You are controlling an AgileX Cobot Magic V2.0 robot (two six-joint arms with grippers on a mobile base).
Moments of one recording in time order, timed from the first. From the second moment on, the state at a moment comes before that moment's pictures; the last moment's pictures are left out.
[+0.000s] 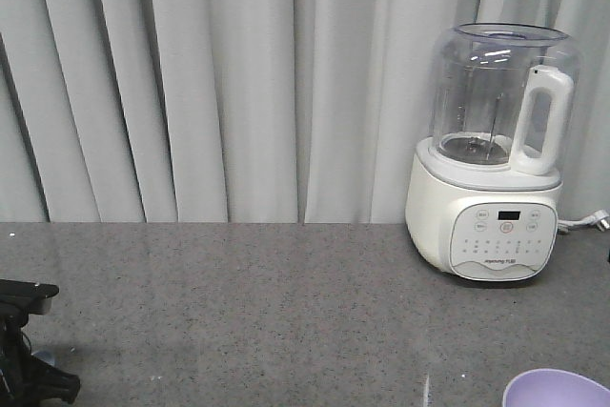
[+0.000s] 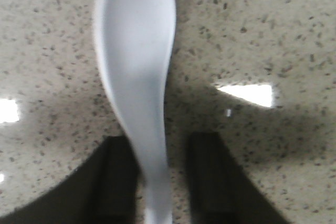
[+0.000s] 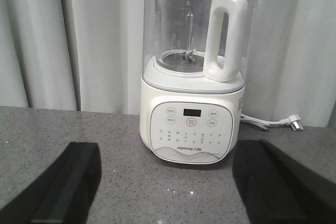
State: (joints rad) left arm -0.07 1.73 -1.21 0.06 0.99 -0.05; right arm 0.03 0.74 -0.72 0.06 0.21 -0.09
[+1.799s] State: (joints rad) left arm -0.07 1.13 -1.16 -0.33 0.83 0.28; right arm -0.13 1.46 -1.05 0.01 0.89 0.03
